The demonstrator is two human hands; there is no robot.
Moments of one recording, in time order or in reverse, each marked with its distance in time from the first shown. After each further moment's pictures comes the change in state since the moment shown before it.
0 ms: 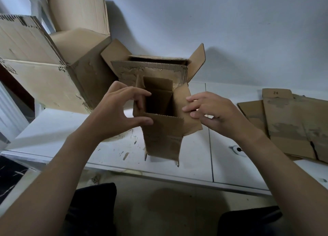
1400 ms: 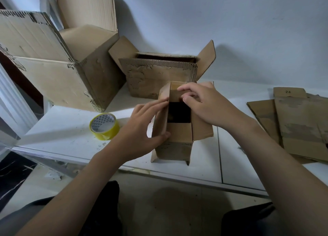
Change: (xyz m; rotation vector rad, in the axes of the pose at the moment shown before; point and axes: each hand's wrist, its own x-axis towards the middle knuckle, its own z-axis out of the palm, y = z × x) left_hand -0.029 0.015 0.040 -0.127 -0.112 -0.093; right_hand 0.058 -0.027 0.024 0.125 -0.163 0.718
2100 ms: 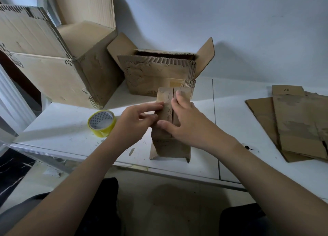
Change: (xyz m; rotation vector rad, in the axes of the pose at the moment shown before) left_hand 0.010 0.004 0.000 -0.414 0.118 -0.389; right_hand -0.025 -0.017 0.046 -0.287 -0.211 0.073
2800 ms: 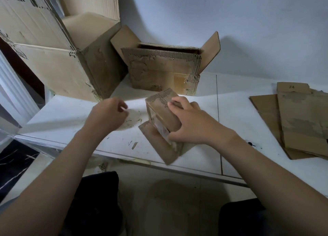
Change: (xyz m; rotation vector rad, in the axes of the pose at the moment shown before) left_hand 0.013 -0.037 -0.055 0.738 0.094 -0.267; right_hand 0.005 0.013 0.008 -0.144 -0.118 -0.097
